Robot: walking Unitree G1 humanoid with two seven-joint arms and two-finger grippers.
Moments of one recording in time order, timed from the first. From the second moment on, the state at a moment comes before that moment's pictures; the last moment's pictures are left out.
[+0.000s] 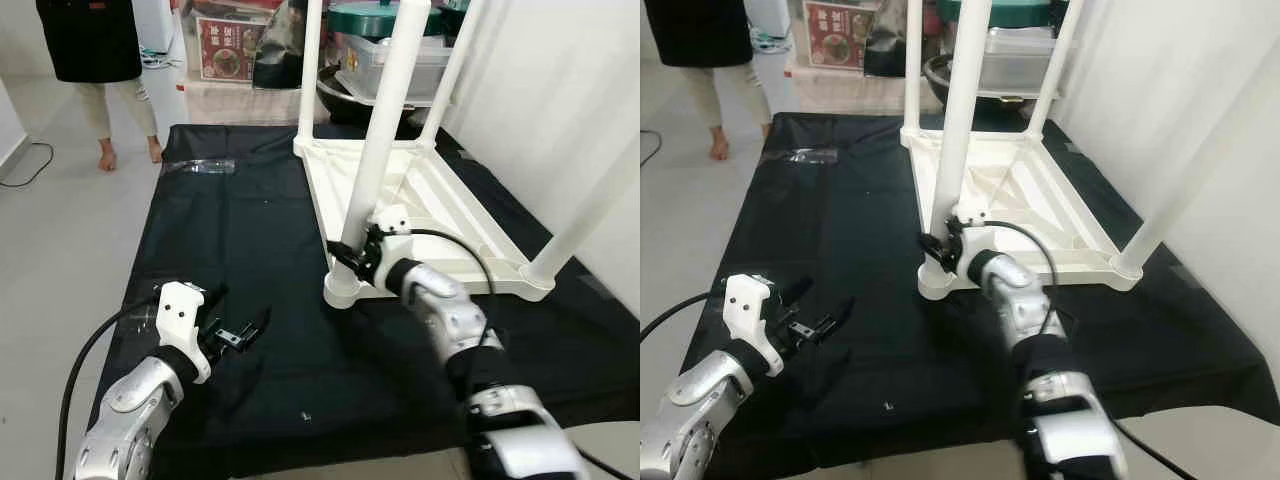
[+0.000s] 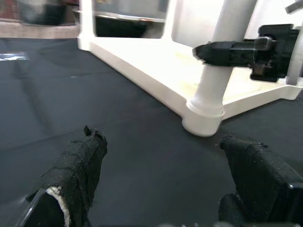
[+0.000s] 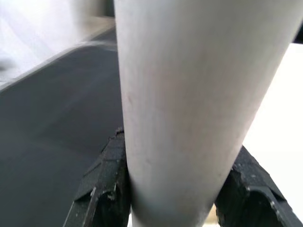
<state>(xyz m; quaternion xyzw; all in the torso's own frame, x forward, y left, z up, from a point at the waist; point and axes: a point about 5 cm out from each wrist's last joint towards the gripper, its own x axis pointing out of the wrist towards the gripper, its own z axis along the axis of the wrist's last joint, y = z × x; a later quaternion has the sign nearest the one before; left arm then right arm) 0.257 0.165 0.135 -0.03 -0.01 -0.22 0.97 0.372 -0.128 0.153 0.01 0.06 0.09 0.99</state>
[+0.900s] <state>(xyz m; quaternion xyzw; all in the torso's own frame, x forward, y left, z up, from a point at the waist) 0.256 0.172 0.134 -0.04 -0.01 -0.22 0.97 0.348 -0.138 0.204 -0.04 -0.06 0.34 0.94</state>
